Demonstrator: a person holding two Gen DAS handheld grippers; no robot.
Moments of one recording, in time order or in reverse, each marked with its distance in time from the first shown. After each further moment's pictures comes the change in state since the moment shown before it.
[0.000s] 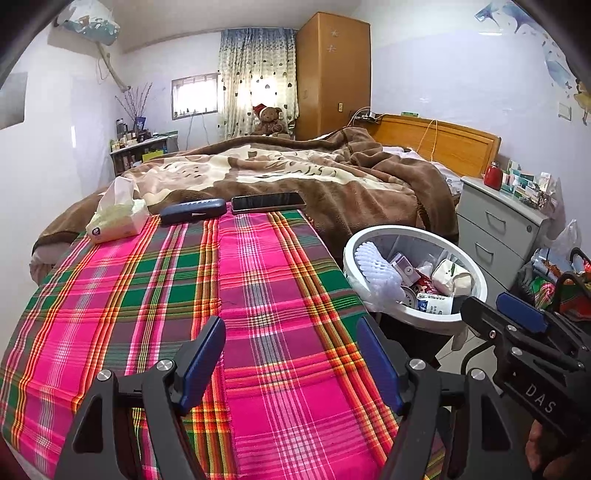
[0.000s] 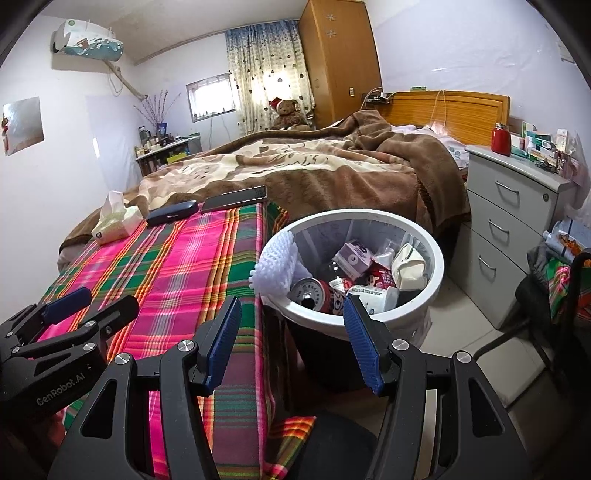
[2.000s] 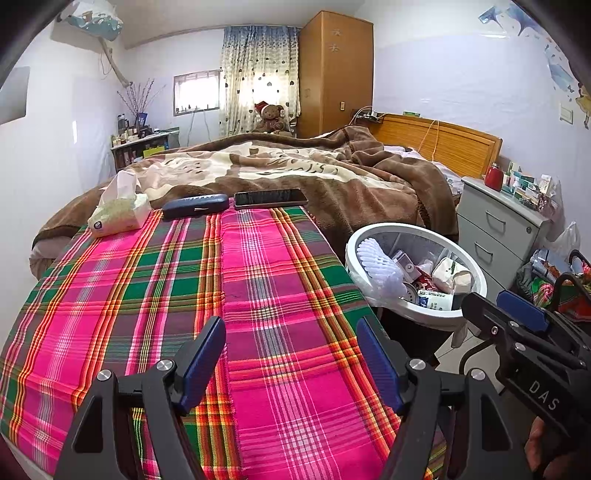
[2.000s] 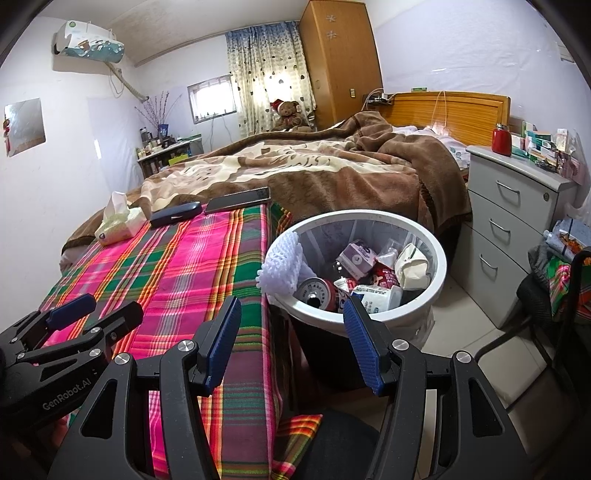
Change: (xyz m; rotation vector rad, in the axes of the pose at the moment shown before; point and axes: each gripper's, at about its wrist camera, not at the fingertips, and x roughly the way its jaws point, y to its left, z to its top) left arm -0.006 0.002 -0.004 -0.013 0.011 0.000; right arm -0.004 0.007 -0.004 0.002 -0.006 0.000
